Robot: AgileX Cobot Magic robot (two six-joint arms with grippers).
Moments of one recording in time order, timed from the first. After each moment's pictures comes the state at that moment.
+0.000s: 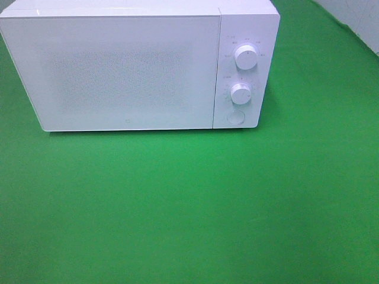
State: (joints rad) left arm 0.06 0.00 -0.52 -0.11 1.07 0.07; right arm 0.26 0.34 -0.57 -0.01 0.90 0.03
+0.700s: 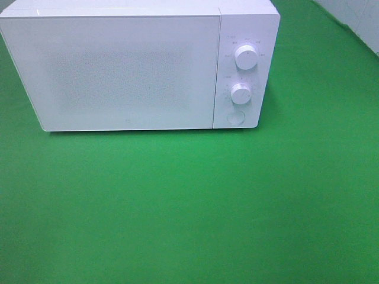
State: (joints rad) left arm 0.06 0.00 -0.52 -0.11 1.07 0.07; right arm 0.16 0.00 -0.49 -0.11 0.96 0.06
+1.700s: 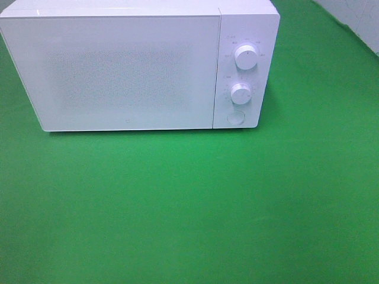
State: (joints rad) left arm 0.06 0.00 -0.52 -0.11 1.07 0.07; right arm 0.13 0.00 -0.49 -0.12 0.96 0.08
